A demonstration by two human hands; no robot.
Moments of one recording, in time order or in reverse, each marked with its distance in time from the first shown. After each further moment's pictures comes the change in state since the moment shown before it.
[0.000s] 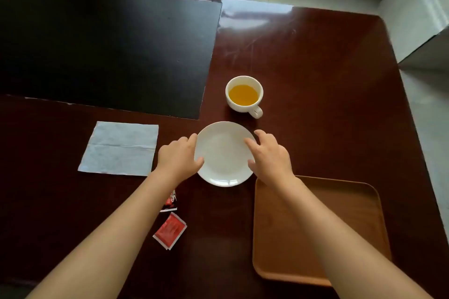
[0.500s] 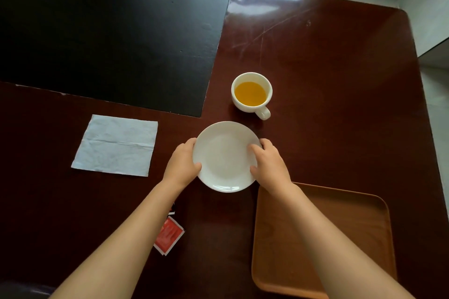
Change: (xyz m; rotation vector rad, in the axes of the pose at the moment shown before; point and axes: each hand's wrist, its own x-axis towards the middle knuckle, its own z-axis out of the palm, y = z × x) left_hand 0.008 0.000 0.031 -0.634 -0.056 -0.235; right_hand 0.018 0.005 0.024 0.358 -0.138 0.132
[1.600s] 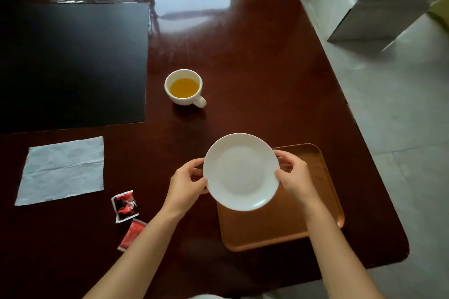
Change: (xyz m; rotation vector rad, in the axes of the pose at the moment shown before) left_hand -0.094 0.070 0.059 -0.490 -0.247 0.052; right_hand -0.152 0.094 -0.032 0.865 0.436 0.375
